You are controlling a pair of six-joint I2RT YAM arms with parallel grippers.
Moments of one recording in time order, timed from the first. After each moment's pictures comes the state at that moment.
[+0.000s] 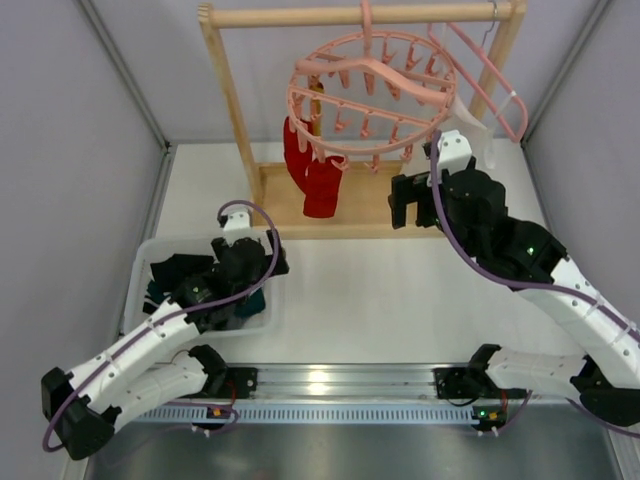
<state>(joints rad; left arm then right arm) -0.75 0.84 0.71 -0.51 -0.64 -0.65 0.84 1.08 1.43 -0.68 0.50 0.16</state>
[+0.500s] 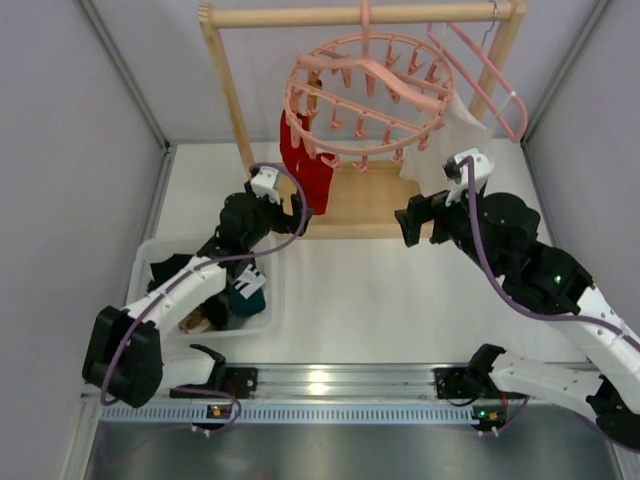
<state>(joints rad) -0.47 1.22 0.75 0.25 0.09 -0.17 0.83 0.91 1.31 -0.62 0.37 0.13</state>
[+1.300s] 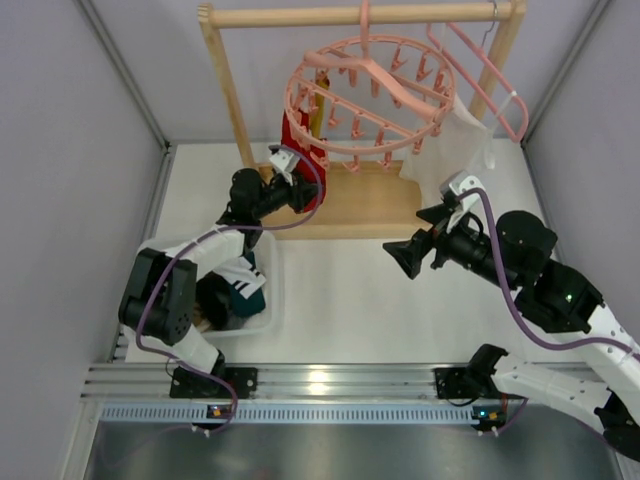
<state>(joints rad) -0.34 1.61 0.93 0.63 0.56 -0.12 0.83 0.77 1.17 -0.54 0.01 0.06</state>
